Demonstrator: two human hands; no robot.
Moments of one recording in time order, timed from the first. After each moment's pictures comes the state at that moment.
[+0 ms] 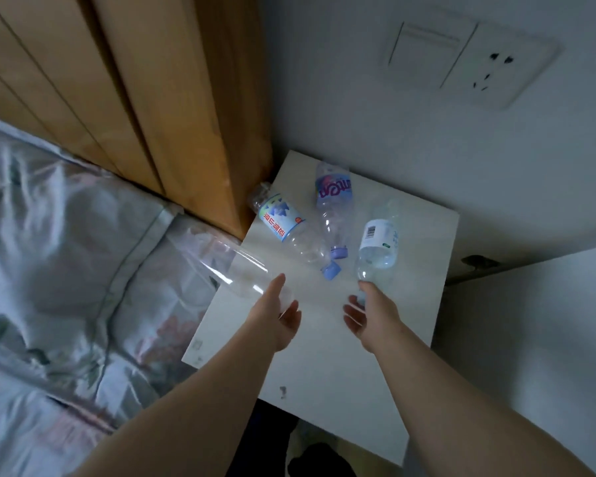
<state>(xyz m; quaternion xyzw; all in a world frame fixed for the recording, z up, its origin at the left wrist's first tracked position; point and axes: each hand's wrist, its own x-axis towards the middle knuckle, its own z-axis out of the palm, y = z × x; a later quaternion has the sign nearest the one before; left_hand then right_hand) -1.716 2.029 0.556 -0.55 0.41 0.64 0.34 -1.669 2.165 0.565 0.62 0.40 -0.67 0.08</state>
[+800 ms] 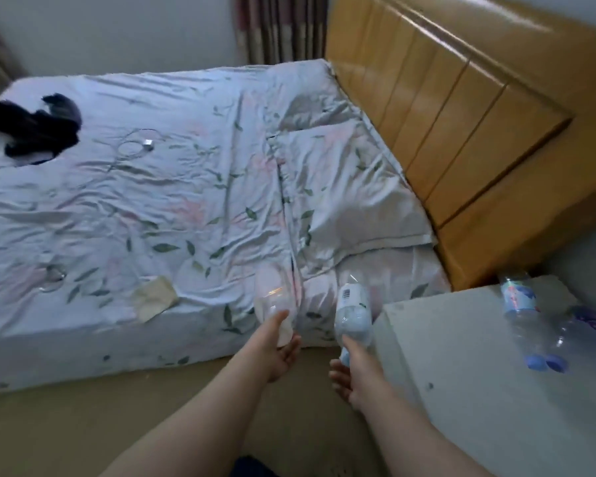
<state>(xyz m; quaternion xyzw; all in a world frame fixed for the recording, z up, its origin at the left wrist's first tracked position) -1.411 1.778 0.639 -0.59 0.26 0.76 0.01 -1.464 1.908 0.641 0.26 0.66 -0.55 0.43</state>
